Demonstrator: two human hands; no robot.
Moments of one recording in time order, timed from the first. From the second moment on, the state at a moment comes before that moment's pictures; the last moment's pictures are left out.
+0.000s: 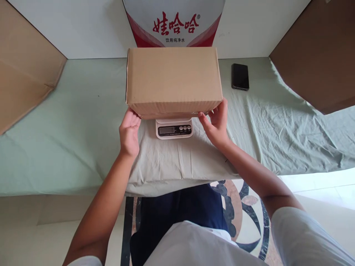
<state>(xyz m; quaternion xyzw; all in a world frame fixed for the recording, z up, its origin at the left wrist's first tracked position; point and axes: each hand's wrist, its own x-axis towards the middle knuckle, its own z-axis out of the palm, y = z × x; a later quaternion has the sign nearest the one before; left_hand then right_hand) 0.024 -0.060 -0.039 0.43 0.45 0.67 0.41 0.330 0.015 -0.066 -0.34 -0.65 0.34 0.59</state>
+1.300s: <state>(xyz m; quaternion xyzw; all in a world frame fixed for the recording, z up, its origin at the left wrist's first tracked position) 0.029 -0.061 -0.036 0.44 0.50 0.63 0.40 0.333 0.022 -0.065 -0.35 -0.64 0.39 0.56</state>
